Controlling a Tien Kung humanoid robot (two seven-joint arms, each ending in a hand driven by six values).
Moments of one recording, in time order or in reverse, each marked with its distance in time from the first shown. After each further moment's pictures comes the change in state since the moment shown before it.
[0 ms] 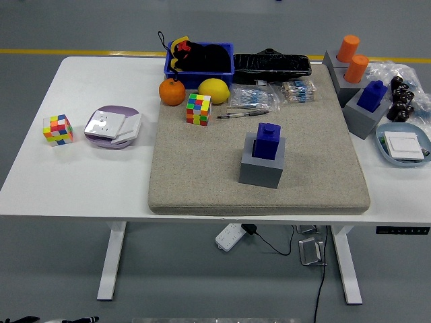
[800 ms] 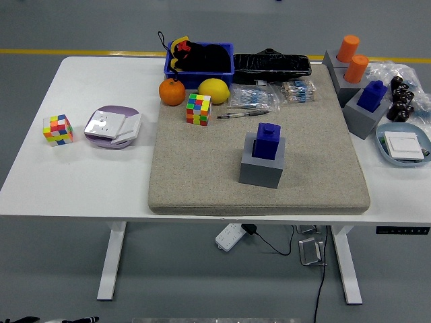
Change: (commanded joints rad) left arm 0.002 -0.001 -0.004 0.000 0.001 -0.001 0.000; right arm -0.003 -0.002 -0.001 0.004 -0.003 -0.003 -0.001
